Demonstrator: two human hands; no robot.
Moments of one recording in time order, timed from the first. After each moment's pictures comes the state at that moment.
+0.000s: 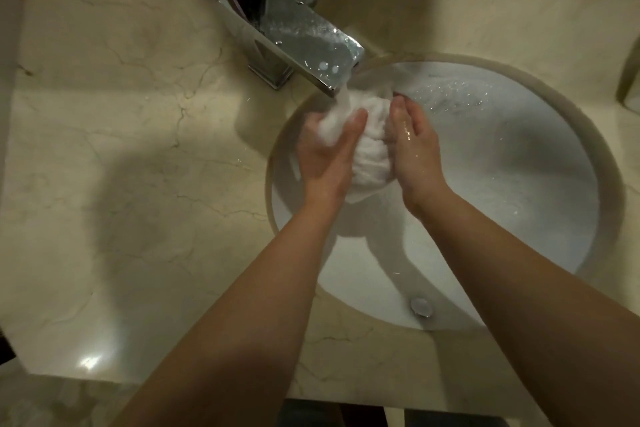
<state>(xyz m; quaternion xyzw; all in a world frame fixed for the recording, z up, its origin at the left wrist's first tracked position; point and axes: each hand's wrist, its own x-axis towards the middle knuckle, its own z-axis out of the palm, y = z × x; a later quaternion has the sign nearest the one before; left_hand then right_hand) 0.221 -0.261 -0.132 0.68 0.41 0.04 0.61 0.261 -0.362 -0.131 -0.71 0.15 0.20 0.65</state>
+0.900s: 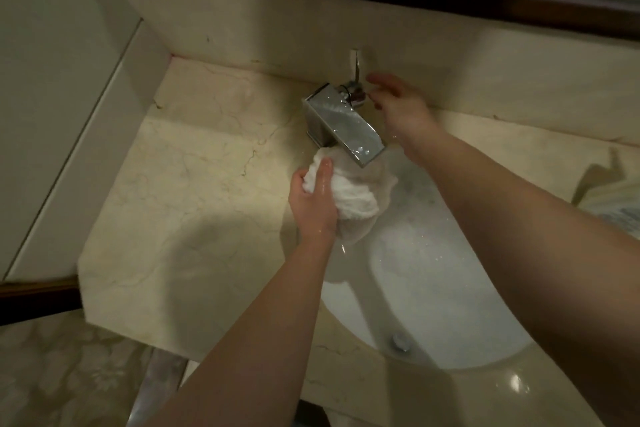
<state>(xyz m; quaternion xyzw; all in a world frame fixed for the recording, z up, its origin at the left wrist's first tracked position) 0.201 -0.240 -0.056 0.49 0.53 0.18 0.67 0.359 -0.290 -0.012 -0.78 -0.05 0.27 0.56</state>
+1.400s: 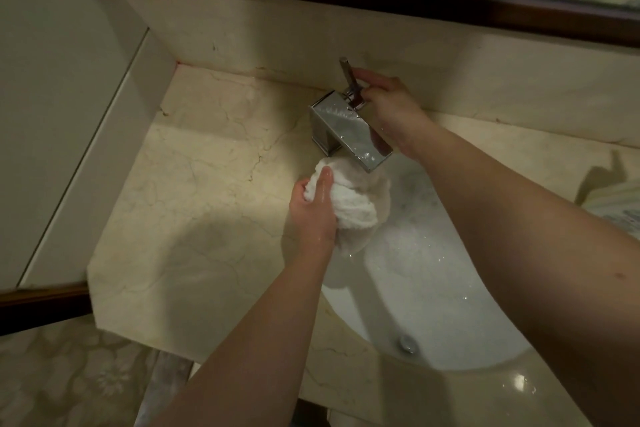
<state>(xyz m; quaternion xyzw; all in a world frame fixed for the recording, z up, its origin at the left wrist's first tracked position) 0.181 -0.227 -0.061 0.60 0.55 0.06 0.58 0.367 -0.269 -0.008 -0.78 -0.11 0.28 0.56</state>
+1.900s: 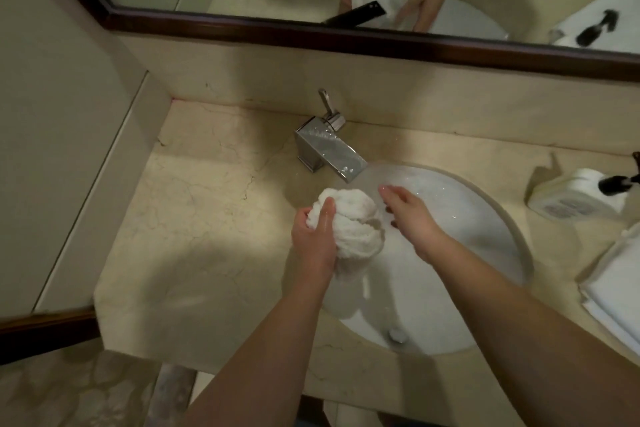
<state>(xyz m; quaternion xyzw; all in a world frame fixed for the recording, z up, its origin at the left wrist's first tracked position) 0.161 -0.255 -0.025 0.57 0.52 0.07 0.63 0.260 -0.379 -0.020 -0.77 0.08 0.35 0.52</state>
